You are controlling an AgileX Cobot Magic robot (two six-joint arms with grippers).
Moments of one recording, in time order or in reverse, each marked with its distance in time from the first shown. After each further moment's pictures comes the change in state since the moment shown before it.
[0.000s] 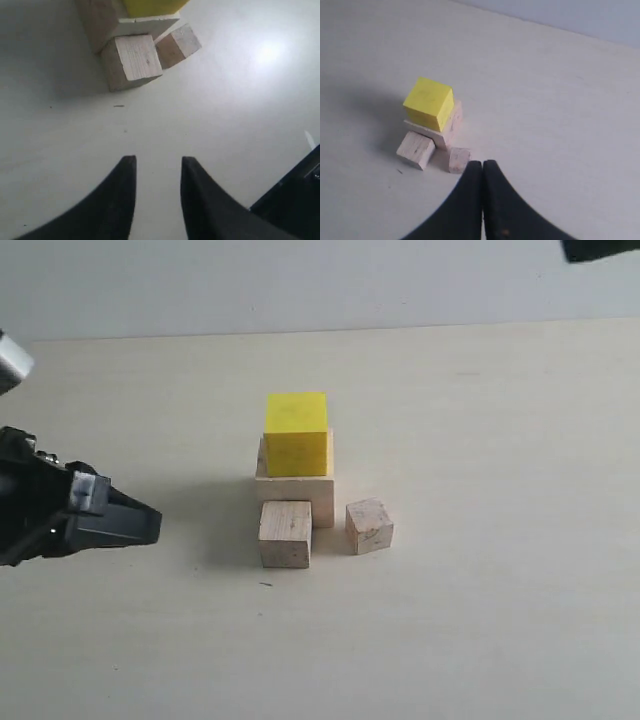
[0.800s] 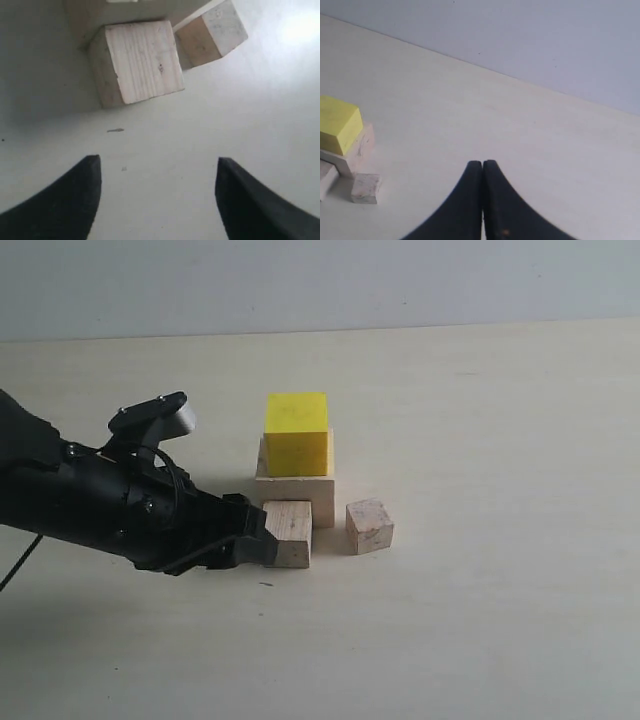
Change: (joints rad) left arm -0.257 0.436 -0.088 -0.173 -0.308 0.074; right arm 0.000 -0.189 0.184 -0.293 0.010 0.002
